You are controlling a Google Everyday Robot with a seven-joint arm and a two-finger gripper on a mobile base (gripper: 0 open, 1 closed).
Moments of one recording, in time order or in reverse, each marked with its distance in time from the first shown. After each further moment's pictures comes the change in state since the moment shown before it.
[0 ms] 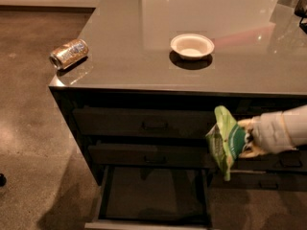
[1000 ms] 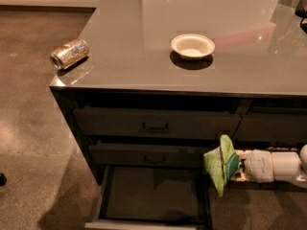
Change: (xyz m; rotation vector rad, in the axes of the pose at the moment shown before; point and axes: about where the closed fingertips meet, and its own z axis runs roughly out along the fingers) arm 0.082 0.092 0.093 0.224 -0.171 0.162
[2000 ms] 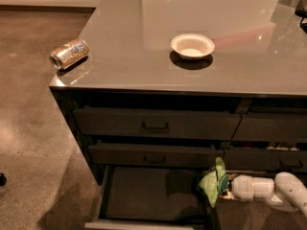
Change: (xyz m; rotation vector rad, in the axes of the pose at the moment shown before) arm 0.118 0.098 0.073 0.075 -0.157 0.200
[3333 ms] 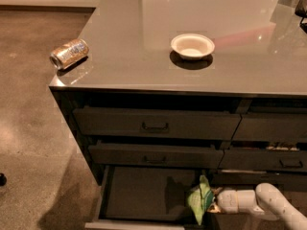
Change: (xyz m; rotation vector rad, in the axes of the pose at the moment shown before) arm 0.051 0.069 0.052 -0.089 0.023 -0.057
